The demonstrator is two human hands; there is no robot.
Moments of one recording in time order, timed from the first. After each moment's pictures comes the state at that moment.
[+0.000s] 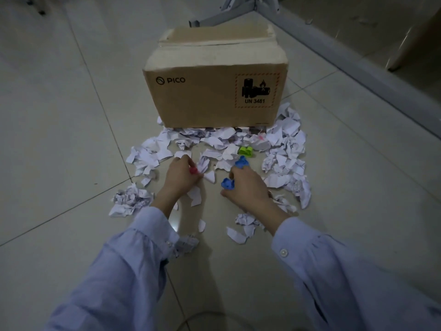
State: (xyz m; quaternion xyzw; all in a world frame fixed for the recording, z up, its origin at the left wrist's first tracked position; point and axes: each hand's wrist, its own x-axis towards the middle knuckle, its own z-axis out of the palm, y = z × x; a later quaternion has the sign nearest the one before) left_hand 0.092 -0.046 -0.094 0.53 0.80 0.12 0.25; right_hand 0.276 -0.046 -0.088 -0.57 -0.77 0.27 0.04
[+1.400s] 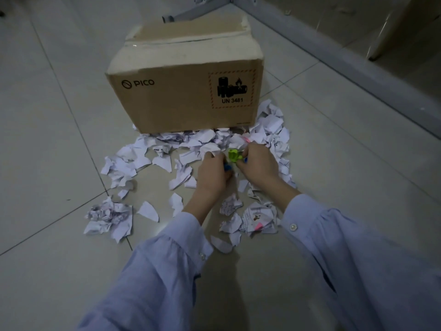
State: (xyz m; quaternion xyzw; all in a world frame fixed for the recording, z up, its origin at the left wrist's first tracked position) left_hand 0.203 -0.015 -0.094 0.63 0.74 0.13 0.22; right_hand 0.322 0.019 -0.091 -0.66 -0.70 0.25 0.13
